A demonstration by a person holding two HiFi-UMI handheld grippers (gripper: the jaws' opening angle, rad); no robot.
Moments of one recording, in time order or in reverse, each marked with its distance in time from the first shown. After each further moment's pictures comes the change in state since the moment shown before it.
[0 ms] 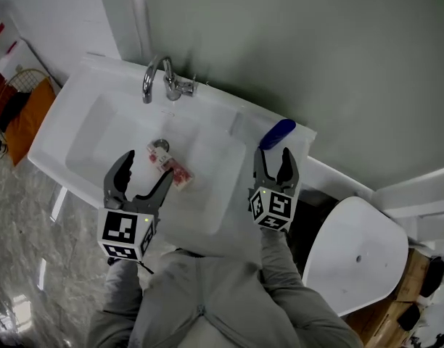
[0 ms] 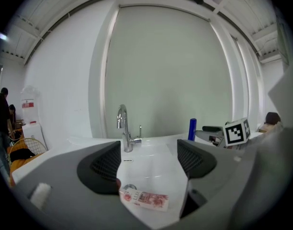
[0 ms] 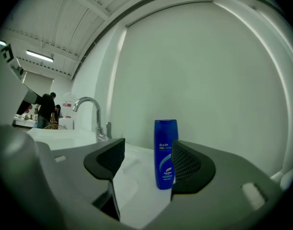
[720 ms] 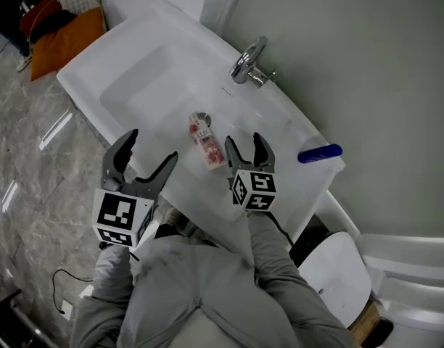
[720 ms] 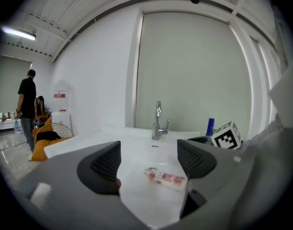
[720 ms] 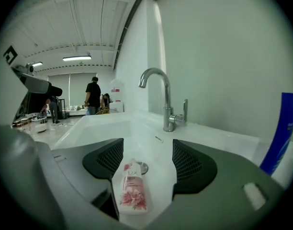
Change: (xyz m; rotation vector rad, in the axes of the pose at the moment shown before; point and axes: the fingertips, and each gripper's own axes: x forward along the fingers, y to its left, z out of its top) left arm -0.099 0.078 -0.047 -0.133 -0.016 0.221; right arm 0.021 0.227 -0.054 -0.095 0.270 0.545
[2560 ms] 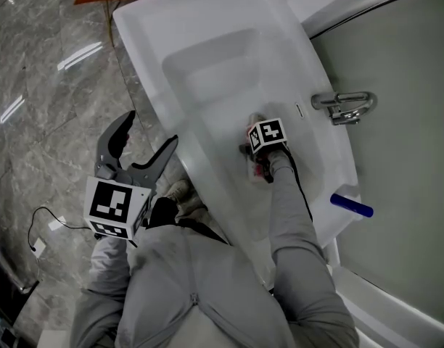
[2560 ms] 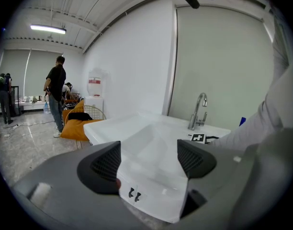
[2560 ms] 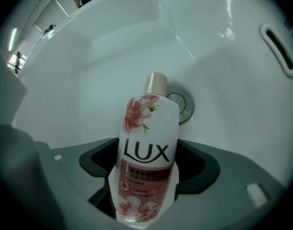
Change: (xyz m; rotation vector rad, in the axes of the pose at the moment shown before) left arm -0.054 0.153 -0.085 -0.209 0.116 0.275; right arm 0.137 0.058 -0.207 -0.257 1.283 0.252
